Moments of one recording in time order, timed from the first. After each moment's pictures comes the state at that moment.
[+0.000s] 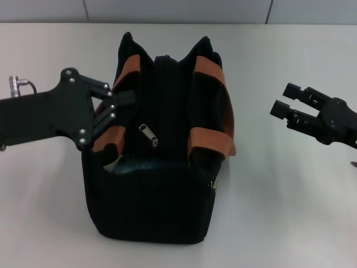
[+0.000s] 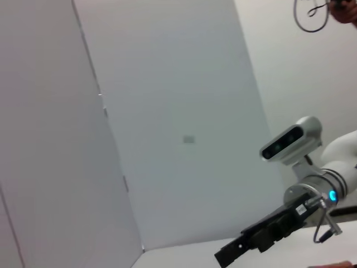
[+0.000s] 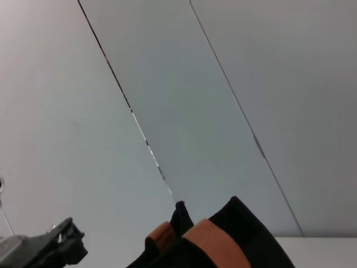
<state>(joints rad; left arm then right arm) -0.37 -2.07 0.79 0.82 1.69 1.81 -0.94 0.45 2.07 -0.36 -0.38 -1.93 -1.70 1.23</state>
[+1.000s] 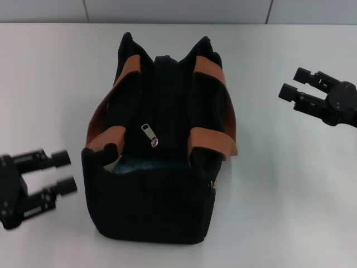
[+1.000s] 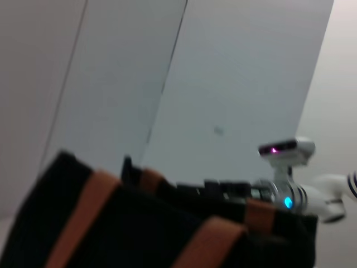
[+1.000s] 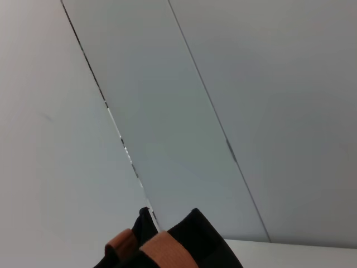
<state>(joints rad) -0.20 -1.95 0.63 0.54 1.83 1.98 -1.14 0.49 2.04 -0.36 -0.40 -1.92 -1.64 1.23</state>
